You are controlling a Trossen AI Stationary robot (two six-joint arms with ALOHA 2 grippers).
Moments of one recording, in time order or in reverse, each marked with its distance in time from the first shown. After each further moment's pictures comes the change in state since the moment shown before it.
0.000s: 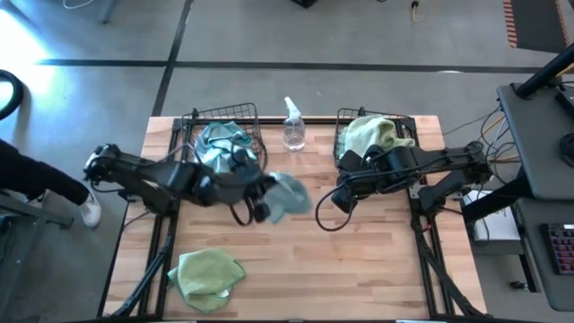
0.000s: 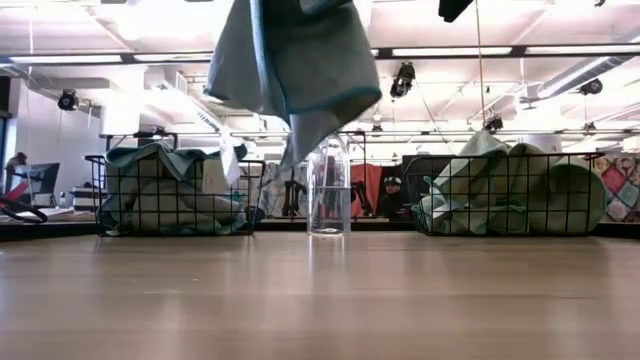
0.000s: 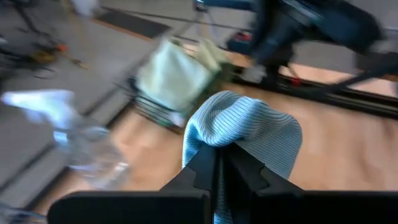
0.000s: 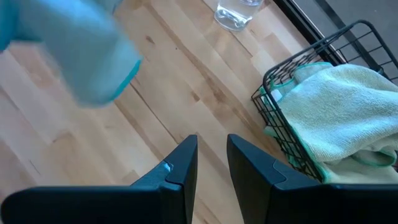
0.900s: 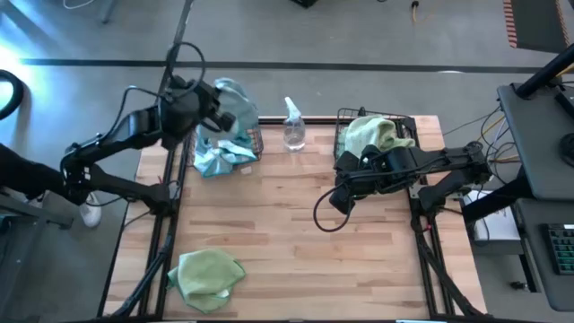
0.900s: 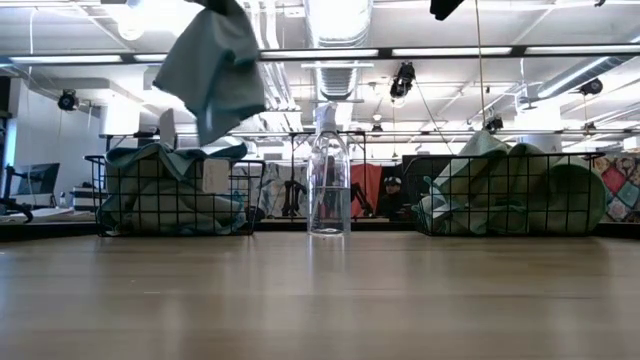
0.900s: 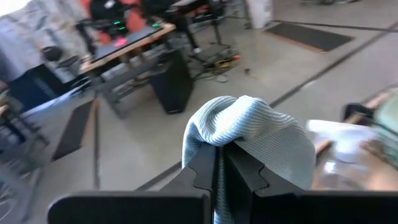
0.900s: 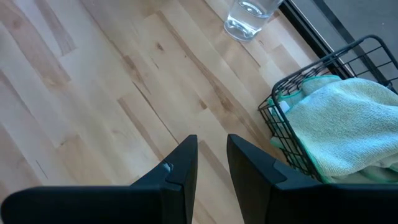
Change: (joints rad) left arm 0.554 -0.254 0.001 -0.087 -0.211 0.353; right arm 0.000 0.003 0.000 0.049 0.001 -0.049
